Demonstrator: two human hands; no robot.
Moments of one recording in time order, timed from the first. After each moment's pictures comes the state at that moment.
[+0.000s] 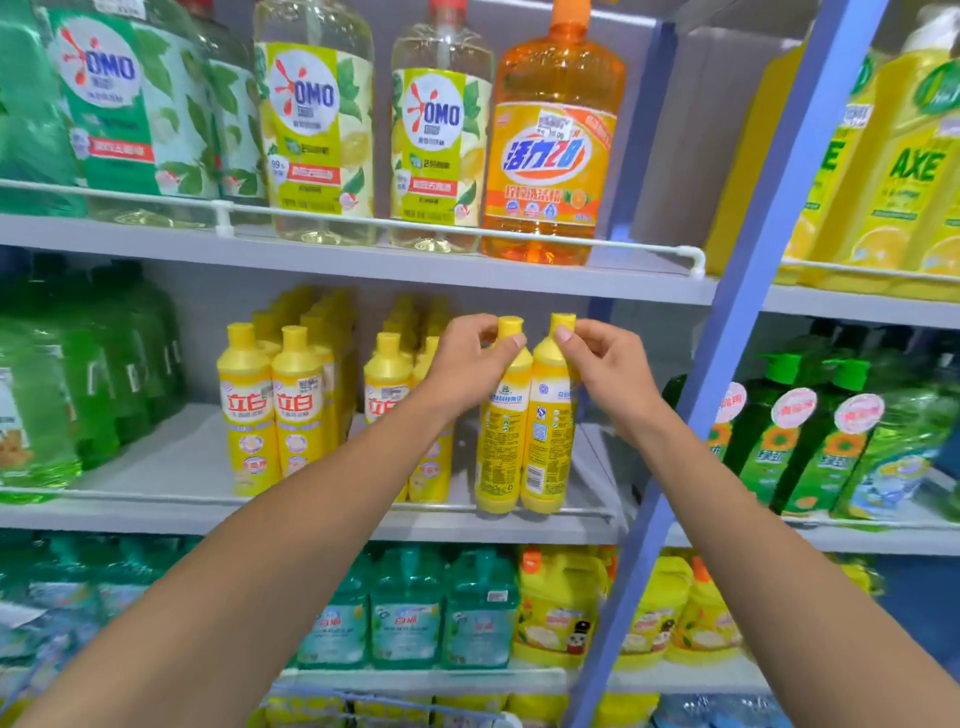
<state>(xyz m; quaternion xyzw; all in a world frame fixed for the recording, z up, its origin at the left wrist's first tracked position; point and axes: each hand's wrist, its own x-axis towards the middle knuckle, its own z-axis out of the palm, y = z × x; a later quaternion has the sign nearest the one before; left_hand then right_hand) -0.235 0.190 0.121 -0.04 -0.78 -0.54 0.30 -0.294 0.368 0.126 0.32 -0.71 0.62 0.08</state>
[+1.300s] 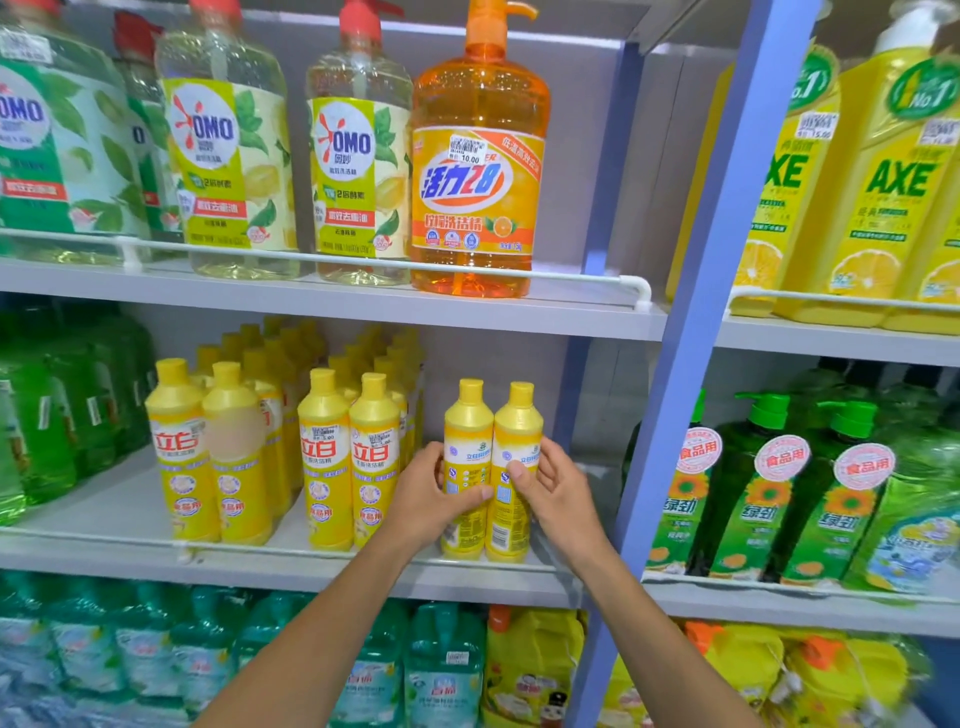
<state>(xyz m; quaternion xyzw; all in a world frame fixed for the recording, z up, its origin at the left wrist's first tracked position) -0.267 0.219 -0.001 0.08 -0.79 -0.55 0.24 -0.343 0.394 0.005 0.30 -0.64 0.70 -0.04</state>
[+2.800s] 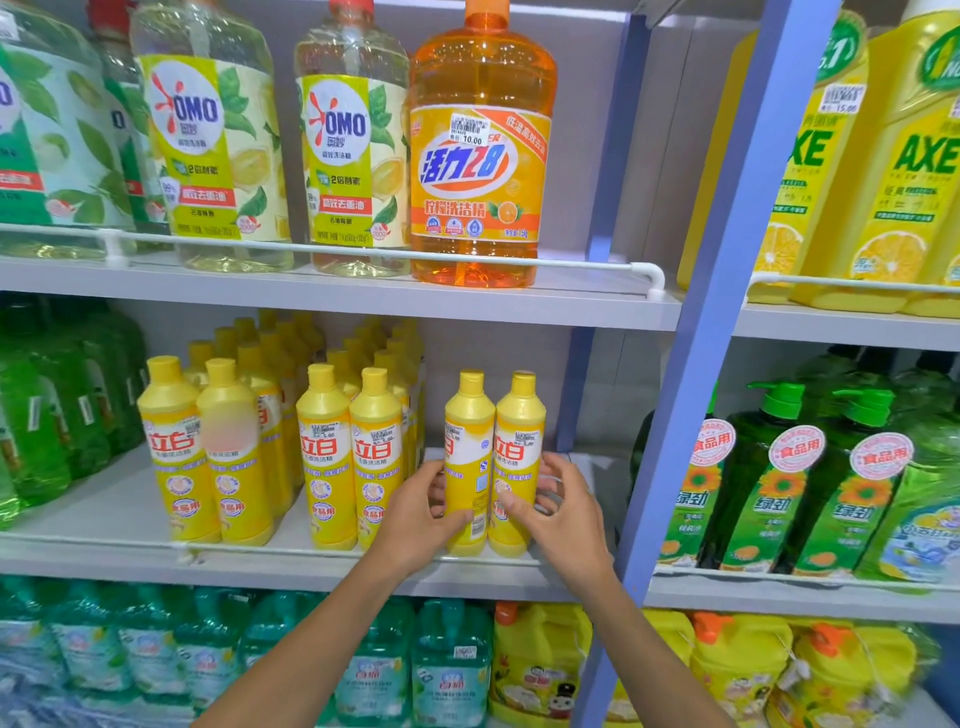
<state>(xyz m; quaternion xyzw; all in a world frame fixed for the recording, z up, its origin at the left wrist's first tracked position) -0.258 0.209 -0.028 0.09 -0.82 -0.51 0.22 -0.341 0.395 -0.032 0.24 -0.74 0.63 0.02</state>
